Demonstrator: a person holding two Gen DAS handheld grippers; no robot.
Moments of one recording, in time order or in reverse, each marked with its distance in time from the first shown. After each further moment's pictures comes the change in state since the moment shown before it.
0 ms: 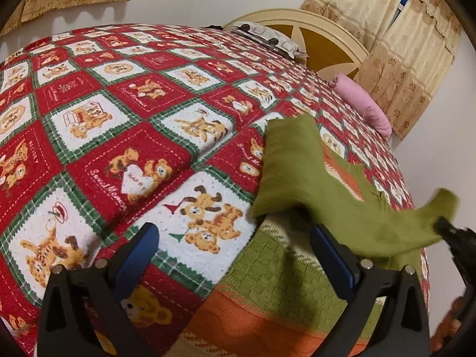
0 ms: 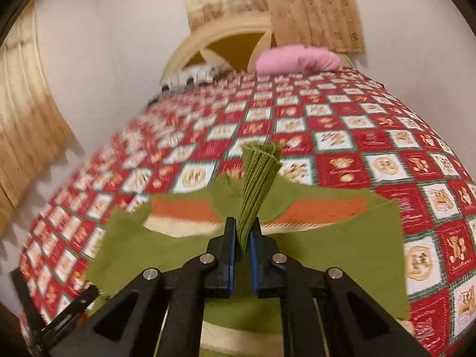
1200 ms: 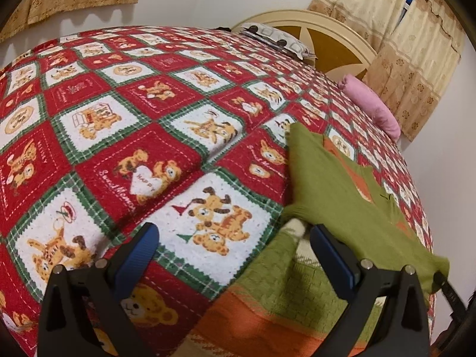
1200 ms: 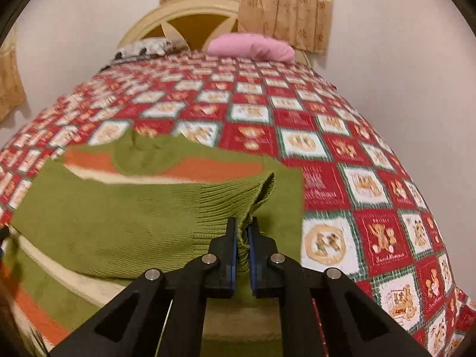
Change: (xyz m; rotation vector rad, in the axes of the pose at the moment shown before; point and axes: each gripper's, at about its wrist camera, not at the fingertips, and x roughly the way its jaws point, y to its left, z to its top) left arm 0.004 0.003 0.000 -0.006 -0.012 0.050; right arm 0.013 -0.069 -0.032 -0.135 0.130 -0.347
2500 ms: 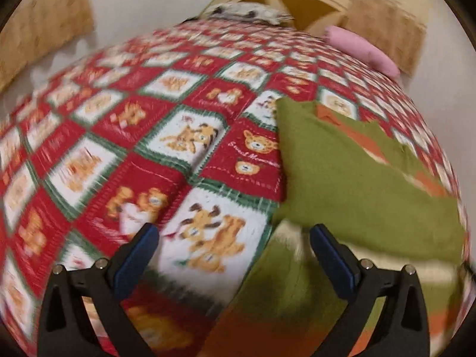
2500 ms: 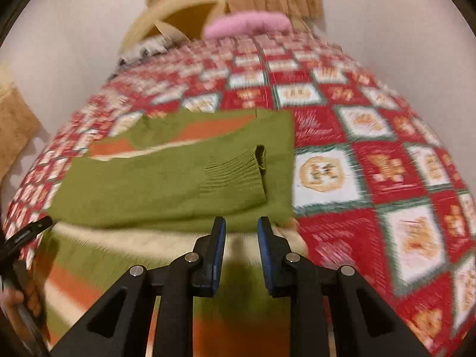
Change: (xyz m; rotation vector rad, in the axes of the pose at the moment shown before) left arm -0.004 -0.030 0.008 0.345 0.088 0.094; right arm -0.058 -0.040 -0.056 0.141 0.040 0.177
